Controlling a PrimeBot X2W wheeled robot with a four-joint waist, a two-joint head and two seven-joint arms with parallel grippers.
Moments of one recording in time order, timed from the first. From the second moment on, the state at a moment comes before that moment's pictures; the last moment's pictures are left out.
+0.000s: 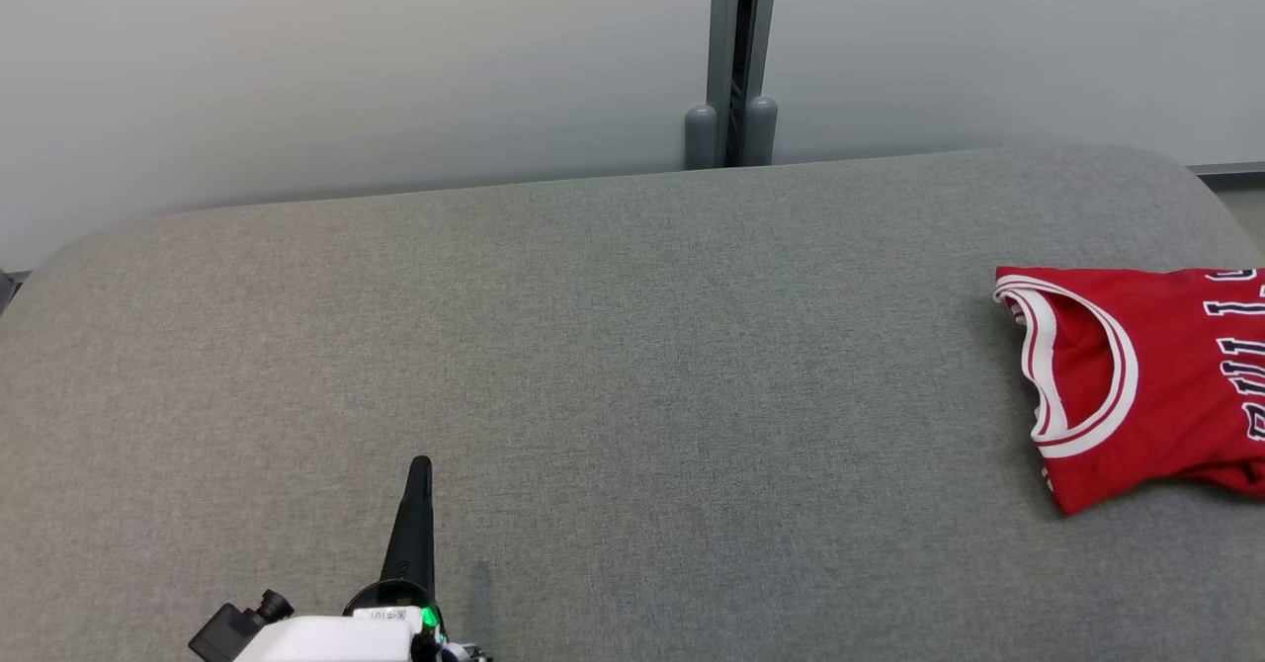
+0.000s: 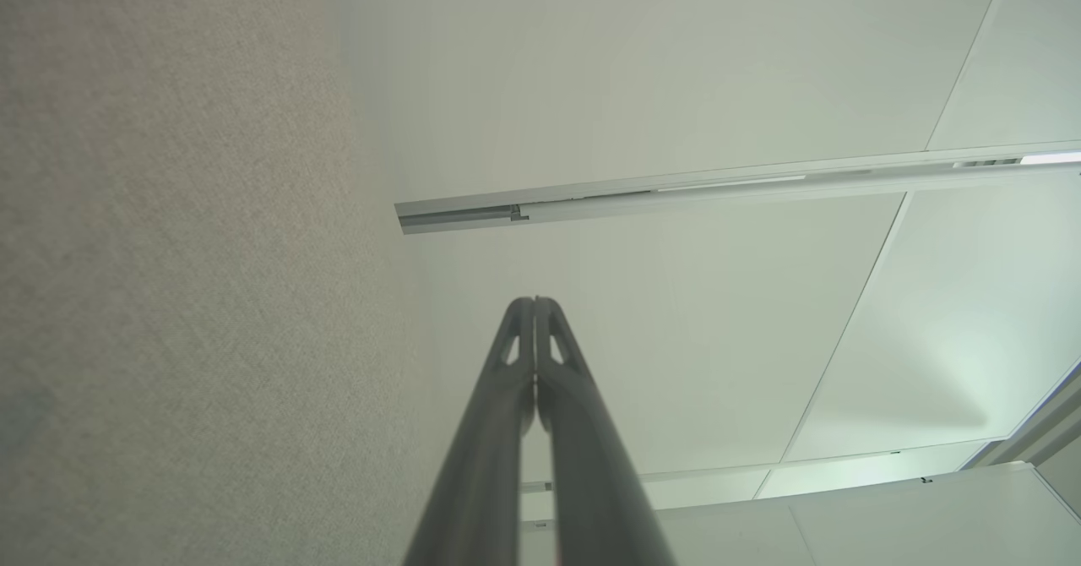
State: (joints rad) left arm 0.03 0.05 -0.29 0.12 -1.61 -0.13 -0.23; right arm 0.02 -0.05 -0.51 0.16 1.63 0.13 0.47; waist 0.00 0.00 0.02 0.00
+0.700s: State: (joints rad) left arm 0.03 0.05 -0.29 0.12 -1.61 -0.13 -0.23; right arm 0.02 -0.05 -0.51 0.16 1.63 0.13 0.47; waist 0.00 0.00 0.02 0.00
